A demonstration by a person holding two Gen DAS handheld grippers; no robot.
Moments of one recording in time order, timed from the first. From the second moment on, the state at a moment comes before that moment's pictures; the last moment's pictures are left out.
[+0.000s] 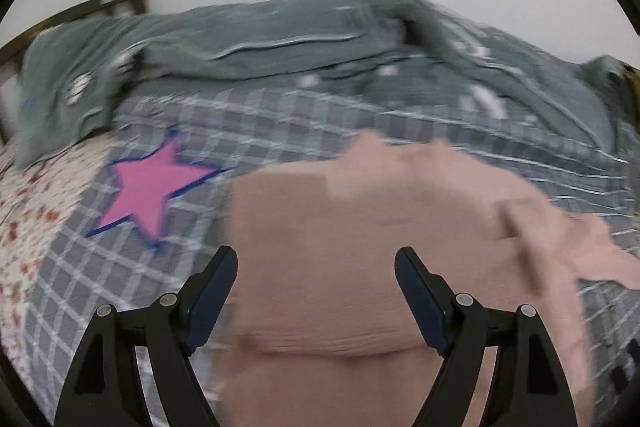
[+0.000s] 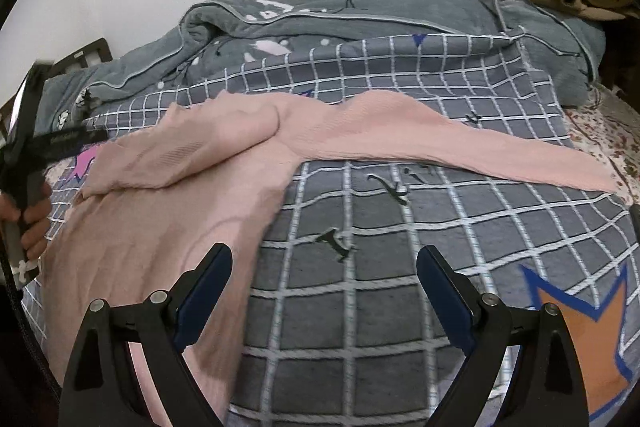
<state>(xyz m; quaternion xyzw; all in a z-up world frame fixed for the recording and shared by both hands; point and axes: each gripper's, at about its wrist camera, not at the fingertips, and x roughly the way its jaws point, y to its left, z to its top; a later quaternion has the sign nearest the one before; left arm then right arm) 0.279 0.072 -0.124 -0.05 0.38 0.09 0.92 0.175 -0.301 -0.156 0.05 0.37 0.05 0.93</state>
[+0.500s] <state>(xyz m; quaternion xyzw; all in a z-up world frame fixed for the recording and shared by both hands) 0.322 0.121 -0.178 -0.10 0.43 0.05 0.89 0.197 -0.262 -0.150 0.01 0.37 0.04 0.93</state>
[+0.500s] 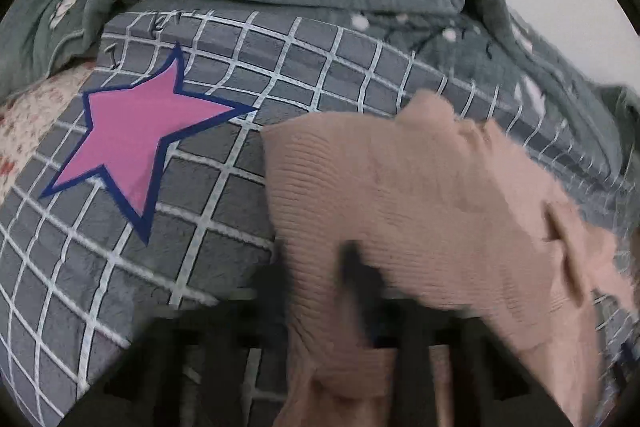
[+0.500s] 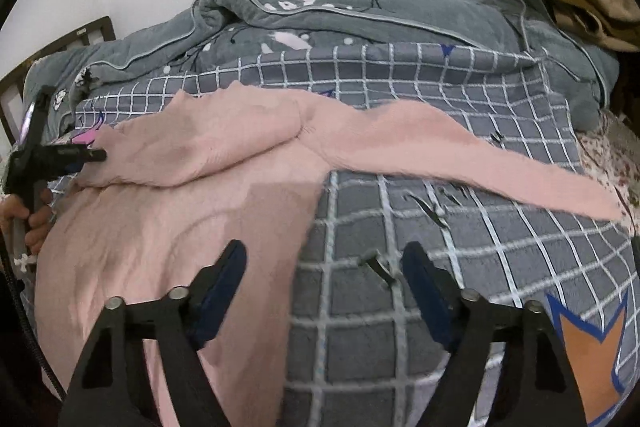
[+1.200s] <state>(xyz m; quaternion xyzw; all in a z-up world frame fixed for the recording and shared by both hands) 0.314 0.128 -0.185 -0.07 0.38 0.06 0.92 0.346 -0.144 -0.176 -0.07 0.43 0.08 0.90</state>
